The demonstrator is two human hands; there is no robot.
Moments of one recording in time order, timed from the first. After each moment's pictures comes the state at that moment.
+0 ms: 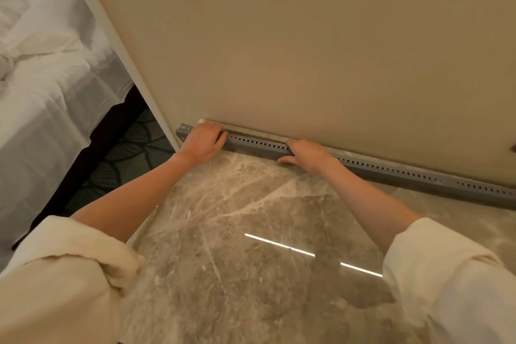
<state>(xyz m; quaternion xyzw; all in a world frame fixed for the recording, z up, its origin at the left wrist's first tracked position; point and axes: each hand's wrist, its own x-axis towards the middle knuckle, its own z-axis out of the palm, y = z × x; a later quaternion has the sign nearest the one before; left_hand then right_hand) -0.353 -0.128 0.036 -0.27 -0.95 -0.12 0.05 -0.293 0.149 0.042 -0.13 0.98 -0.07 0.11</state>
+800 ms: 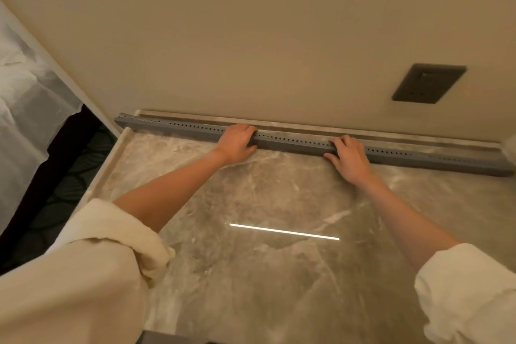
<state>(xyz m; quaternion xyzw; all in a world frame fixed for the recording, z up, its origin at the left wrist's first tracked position) -0.248 0.093 0.033 -0.37 -0.92 -0.11 -0.02 -0.111 0.367 0.022 0.10 0.99 -0.12 -0.03</state>
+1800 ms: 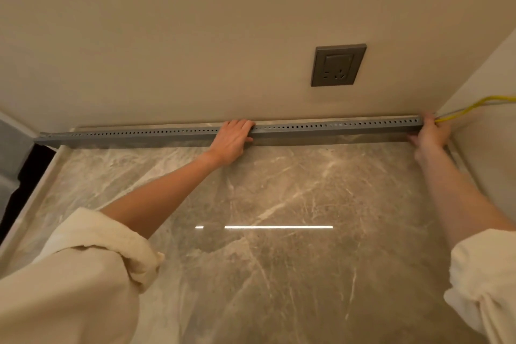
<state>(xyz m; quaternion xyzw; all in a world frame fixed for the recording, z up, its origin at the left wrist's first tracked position) -0.207 0.243 0.021 -0.43 -0.90 -0.08 0.04 -0.028 0.628 0.028 0.54 0.50 -0.59 -0.34</state>
